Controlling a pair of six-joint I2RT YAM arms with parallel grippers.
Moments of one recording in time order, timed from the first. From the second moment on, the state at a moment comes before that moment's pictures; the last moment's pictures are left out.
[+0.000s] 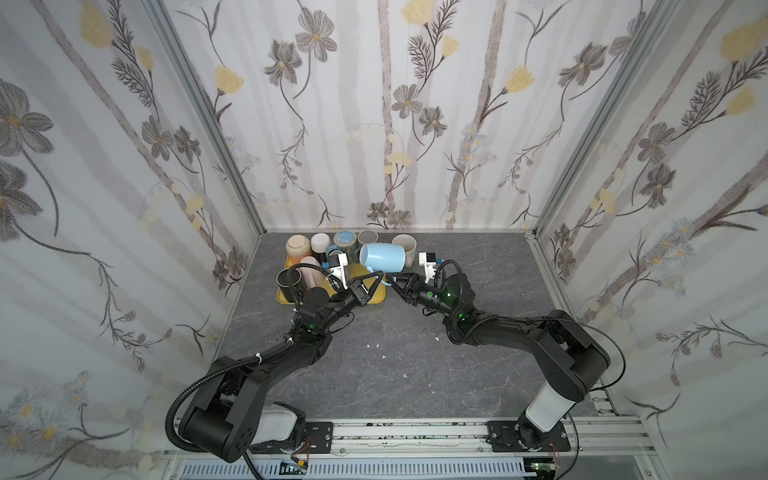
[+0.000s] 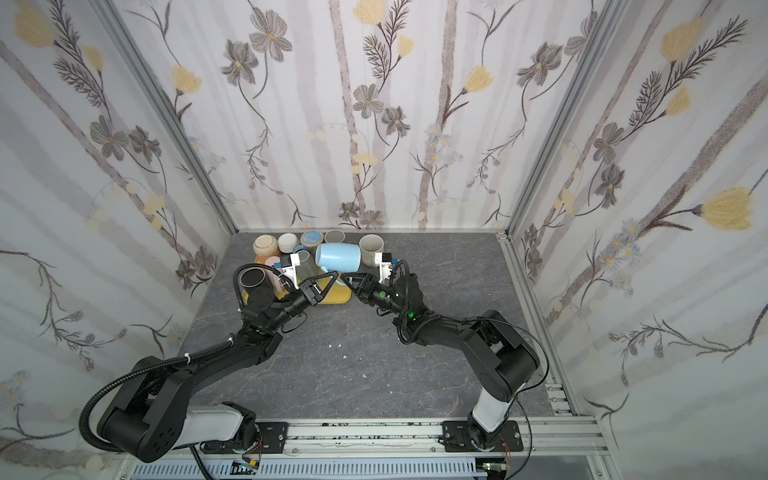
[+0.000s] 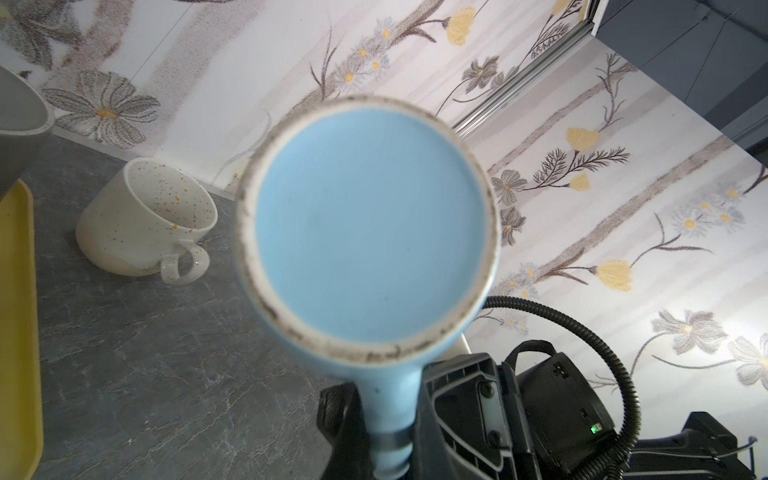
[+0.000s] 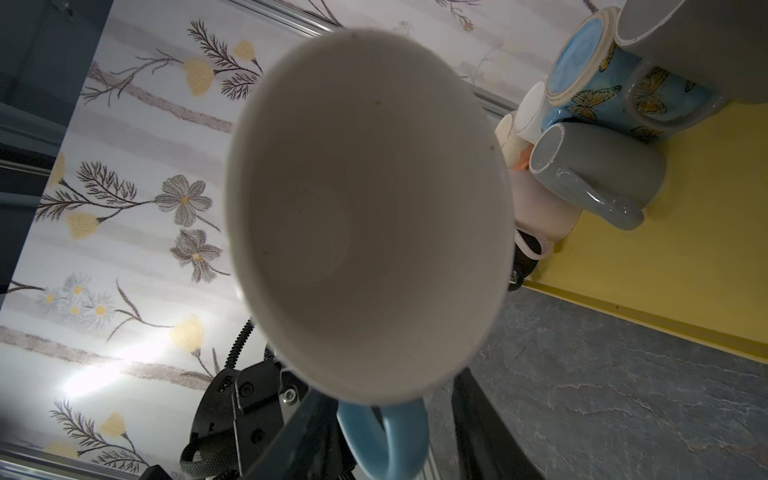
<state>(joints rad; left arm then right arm) -0.40 1.31 0.51 0.97 0.47 -0.98 0.69 1.71 0.82 1.01 -0.46 1.29</state>
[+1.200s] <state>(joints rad) -0.45 1.29 0.53 0.77 0.51 -1.02 0.55 1.46 0.81 0.60 -0.42 1.07</state>
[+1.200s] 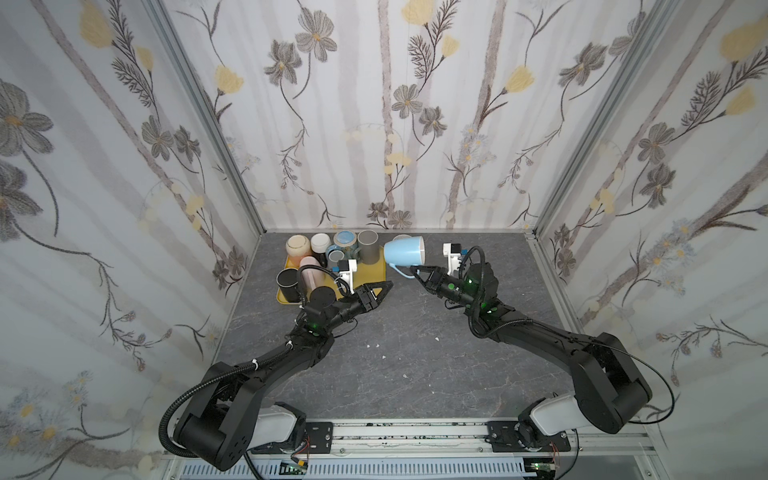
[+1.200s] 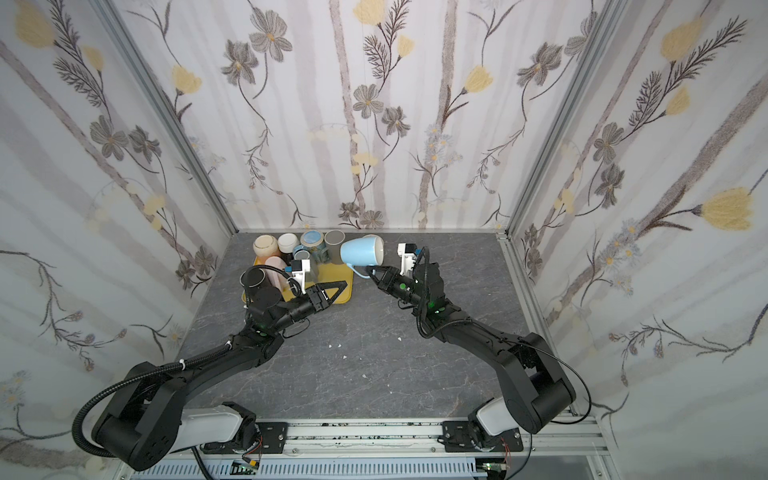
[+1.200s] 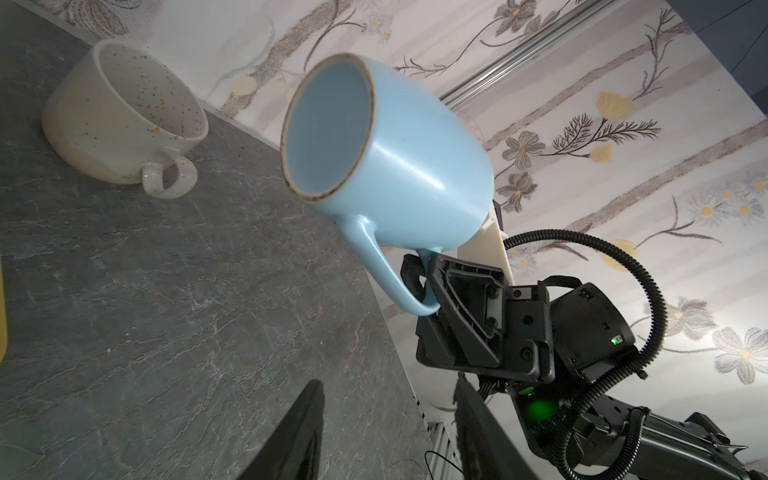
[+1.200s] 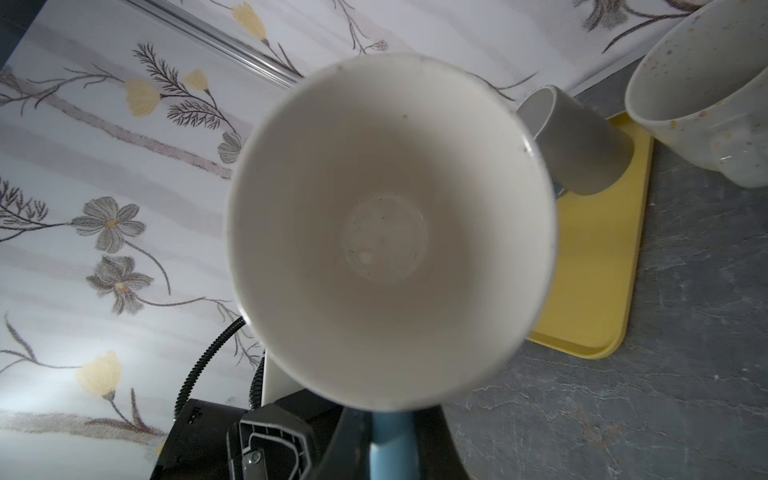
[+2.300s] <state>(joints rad) -0.38 1.27 0.76 0.08 0.31 -0.72 0.30 1.81 1.27 -0.05 -0.01 0.45</state>
